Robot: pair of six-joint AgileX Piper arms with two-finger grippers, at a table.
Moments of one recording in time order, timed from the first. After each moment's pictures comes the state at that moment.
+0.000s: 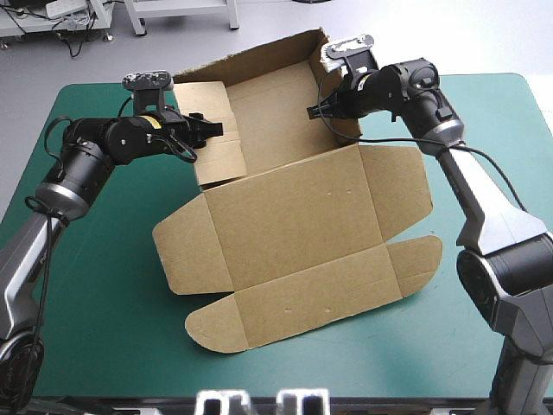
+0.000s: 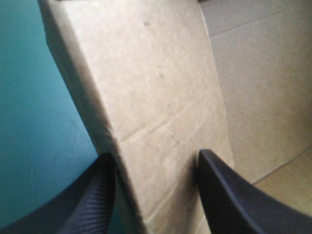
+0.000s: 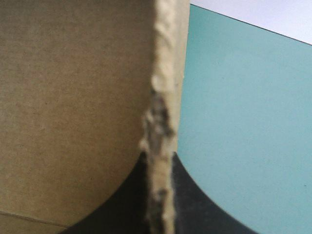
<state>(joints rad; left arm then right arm) -0.27 1.53 -1.45 -0.21 0.68 -0.09 0.36 1.92 -2.03 0.13 0.90 -0.11</state>
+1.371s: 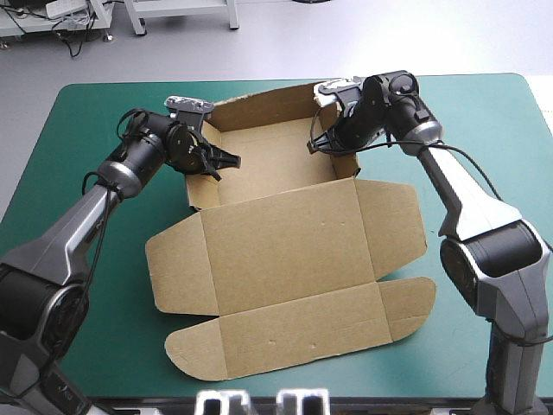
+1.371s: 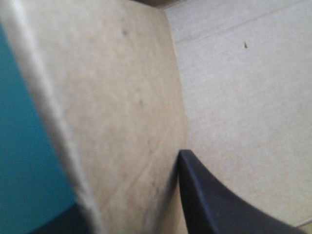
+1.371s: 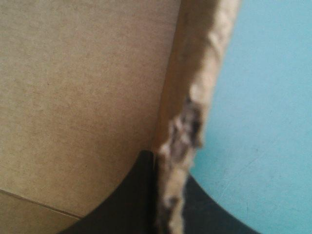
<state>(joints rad) -0.37 1.74 -1.55 0.07 0.91 -0.19 0.37 2.03 -2.03 0.13 1.18 -0.09</state>
